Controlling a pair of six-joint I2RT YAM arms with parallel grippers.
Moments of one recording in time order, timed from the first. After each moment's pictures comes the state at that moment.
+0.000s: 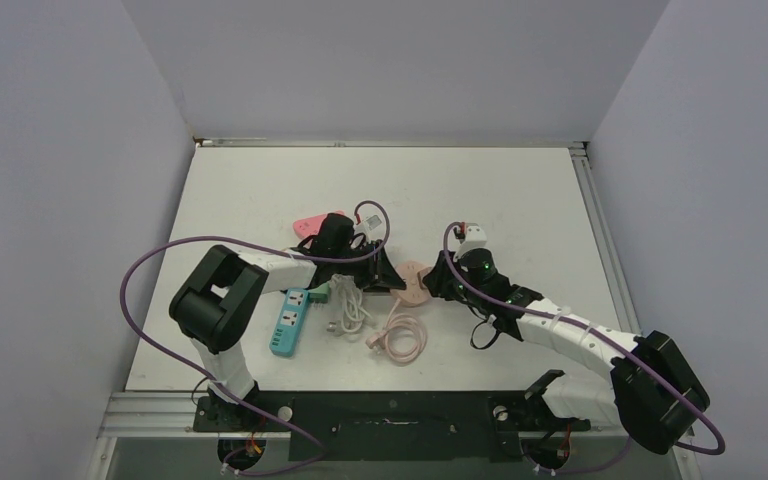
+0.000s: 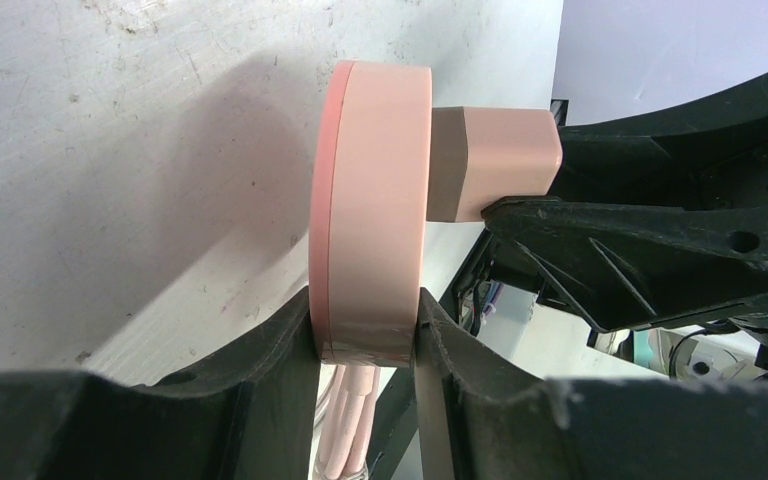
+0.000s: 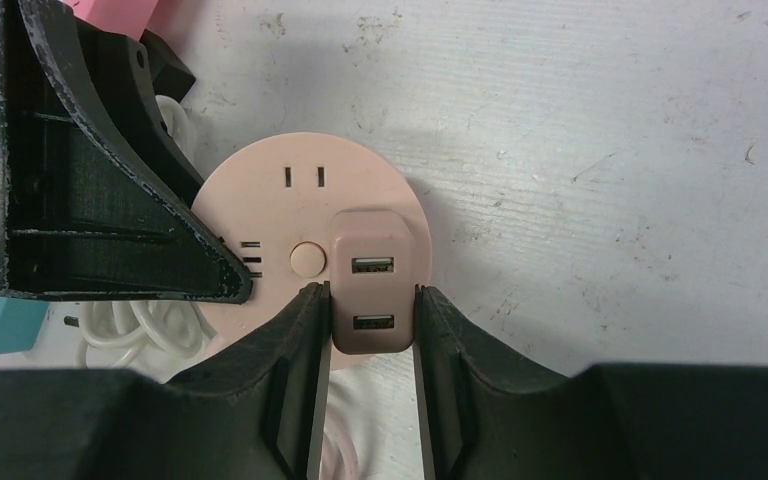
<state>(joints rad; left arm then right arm) -0.57 1.79 0.87 0.21 0.72 -0.87 0.64 1.18 0.53 0.07 0.06 0.52</state>
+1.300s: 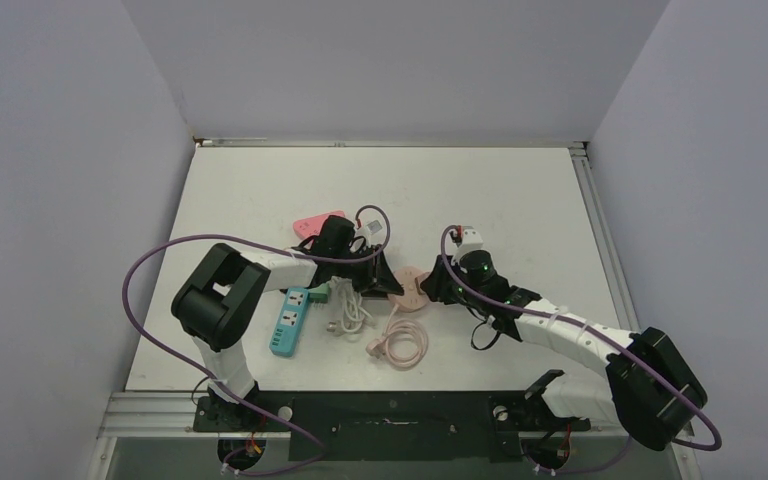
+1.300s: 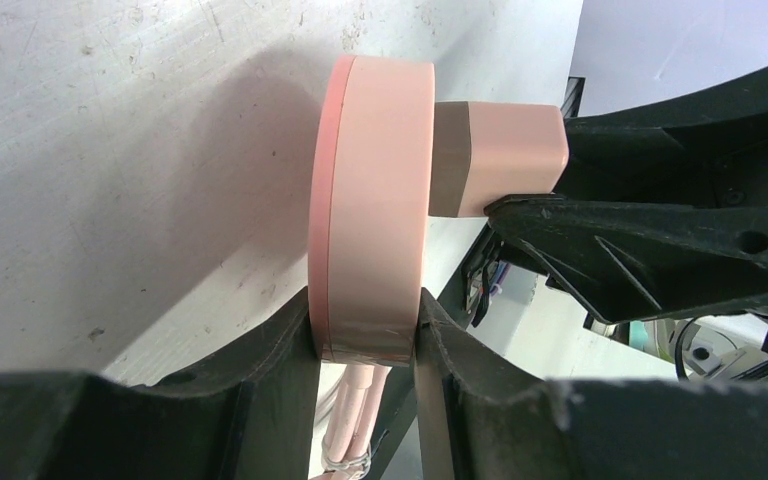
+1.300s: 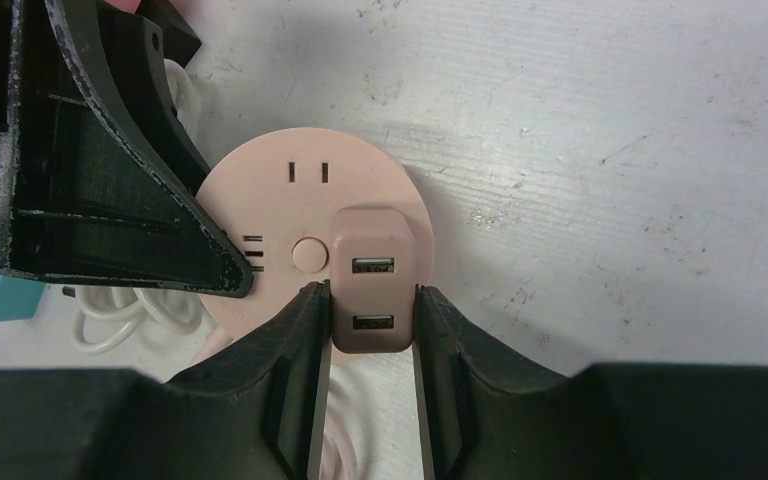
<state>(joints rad) -0.57 1.80 0.88 0.14 0.74 -0.83 0.65 1.20 0.51 0.09 0.02 0.51</state>
